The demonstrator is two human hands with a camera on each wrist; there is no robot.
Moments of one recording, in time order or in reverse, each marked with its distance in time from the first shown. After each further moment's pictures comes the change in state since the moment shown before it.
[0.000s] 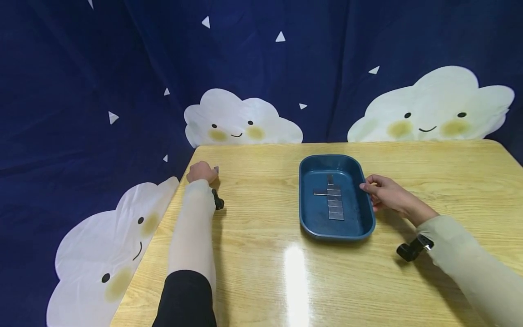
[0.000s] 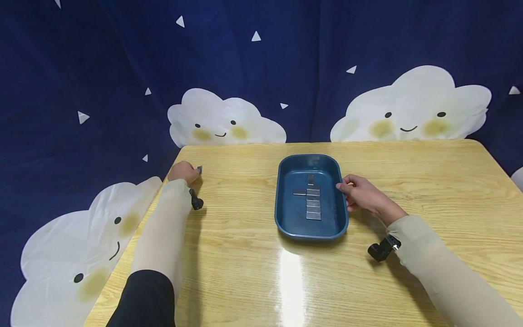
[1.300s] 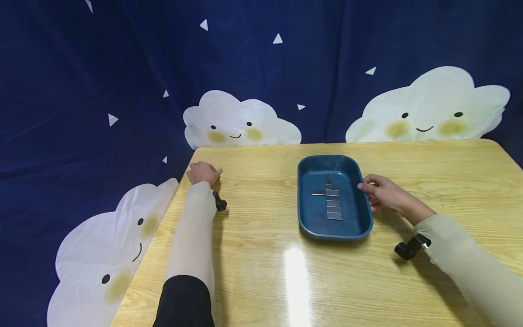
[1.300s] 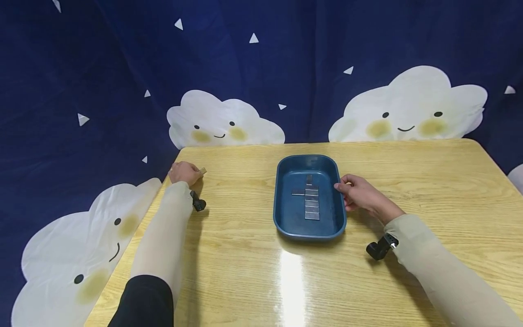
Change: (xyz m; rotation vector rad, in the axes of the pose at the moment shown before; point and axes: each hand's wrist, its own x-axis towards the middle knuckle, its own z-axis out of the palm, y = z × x) left_hand -0.008 0.009 0.005 -0.024 0.087 0.035; right_hand 0.002 0.002 0.001 0.028 -0.008 -0.012
